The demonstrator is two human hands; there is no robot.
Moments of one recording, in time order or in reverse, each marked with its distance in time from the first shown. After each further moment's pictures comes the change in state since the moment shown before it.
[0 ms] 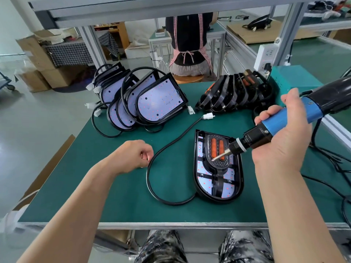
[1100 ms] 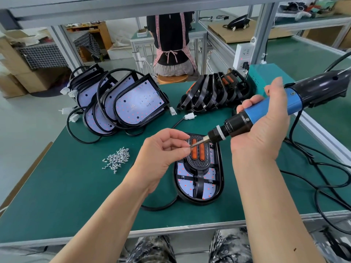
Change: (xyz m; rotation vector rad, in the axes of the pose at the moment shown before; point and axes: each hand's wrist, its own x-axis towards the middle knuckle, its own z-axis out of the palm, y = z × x) left_hand -0.007 0.134 0.034 -1.200 0.185 0.131; right_hand 0.005 -0.008 0.006 0.219 -0.013 -0.093
